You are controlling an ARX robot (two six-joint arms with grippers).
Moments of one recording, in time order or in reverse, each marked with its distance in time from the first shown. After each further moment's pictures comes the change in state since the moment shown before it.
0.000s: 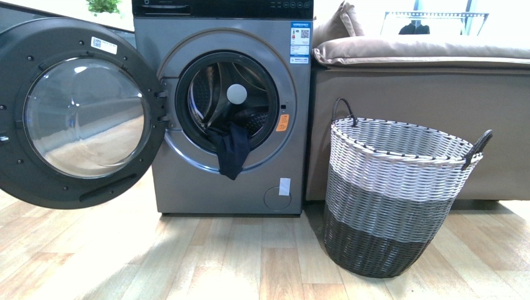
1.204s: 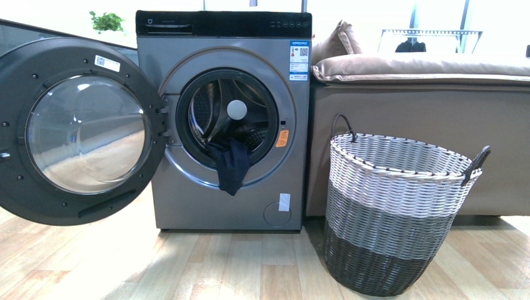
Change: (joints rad) left arm 0.000 0.000 0.000 0.000 0.000 0.000; right arm 0.000 0.000 0.000 0.000 0.000 0.000
